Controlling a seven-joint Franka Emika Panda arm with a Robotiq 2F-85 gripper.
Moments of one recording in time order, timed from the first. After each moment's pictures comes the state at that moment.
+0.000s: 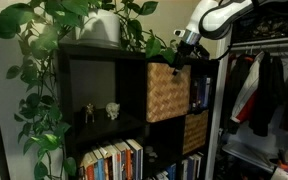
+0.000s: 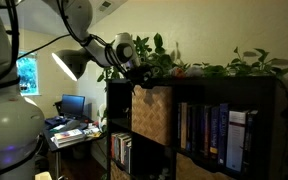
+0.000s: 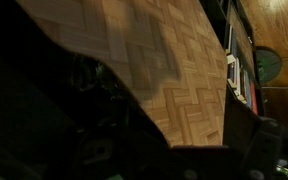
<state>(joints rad) 0.17 -0.24 0.04 -2.29 -0.11 2.58 -0.64</state>
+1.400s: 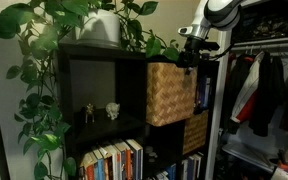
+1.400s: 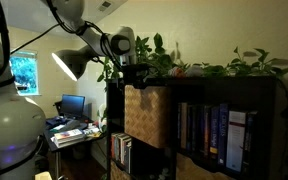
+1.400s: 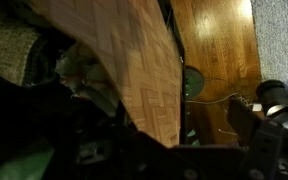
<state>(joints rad) 0.20 -0.34 0.03 -2.28 0.11 2.26 -1.01</state>
